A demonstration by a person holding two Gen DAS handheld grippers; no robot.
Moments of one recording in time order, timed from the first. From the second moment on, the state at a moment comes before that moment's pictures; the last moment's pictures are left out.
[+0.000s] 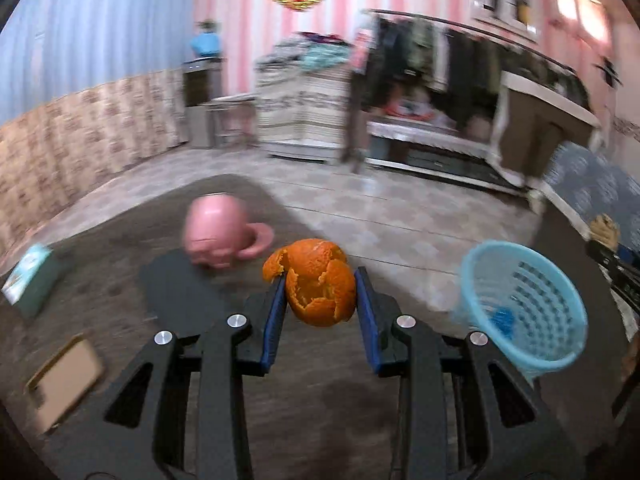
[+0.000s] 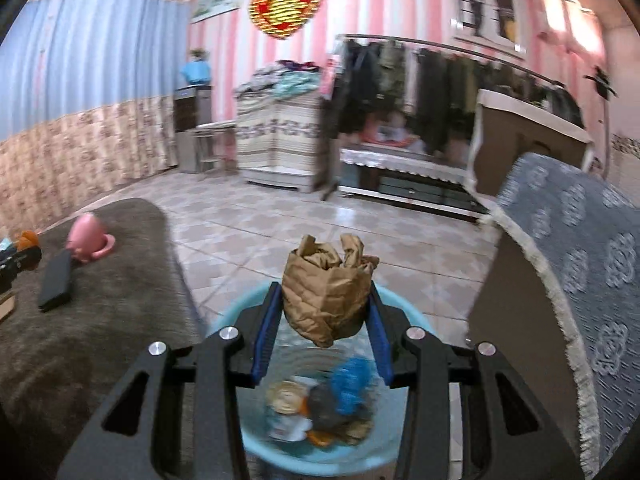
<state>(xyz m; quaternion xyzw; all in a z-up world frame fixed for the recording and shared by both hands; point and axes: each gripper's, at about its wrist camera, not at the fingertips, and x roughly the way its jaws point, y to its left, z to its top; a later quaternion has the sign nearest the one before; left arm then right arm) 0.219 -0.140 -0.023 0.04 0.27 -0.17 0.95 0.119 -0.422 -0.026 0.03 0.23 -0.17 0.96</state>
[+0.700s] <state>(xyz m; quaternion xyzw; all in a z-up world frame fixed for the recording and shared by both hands) 0.236 -0.336 -0.066 0.11 0.27 -0.33 0.90 0.113 -0.501 -0.070 0.08 0.25 -0.21 0.94</state>
